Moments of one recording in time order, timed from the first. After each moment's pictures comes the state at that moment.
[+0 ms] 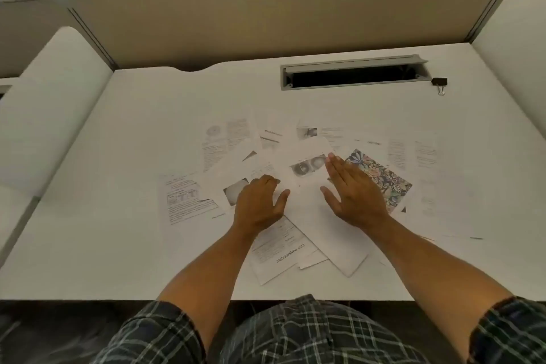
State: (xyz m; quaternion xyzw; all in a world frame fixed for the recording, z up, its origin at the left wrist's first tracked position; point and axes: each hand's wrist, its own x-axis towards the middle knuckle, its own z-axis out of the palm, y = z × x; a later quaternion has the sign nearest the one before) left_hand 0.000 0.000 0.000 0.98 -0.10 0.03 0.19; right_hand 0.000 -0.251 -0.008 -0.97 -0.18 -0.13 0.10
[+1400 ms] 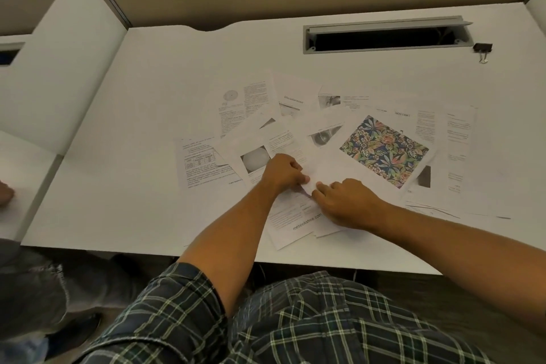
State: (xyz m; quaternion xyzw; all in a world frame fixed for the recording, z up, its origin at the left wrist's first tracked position) left_hand 0.016 -0.008 0.001 0.87 0.11 -0.26 0.41; right_hand -0.039 -0.196 -0.009 -0.89 -0.42 0.08 -0.12
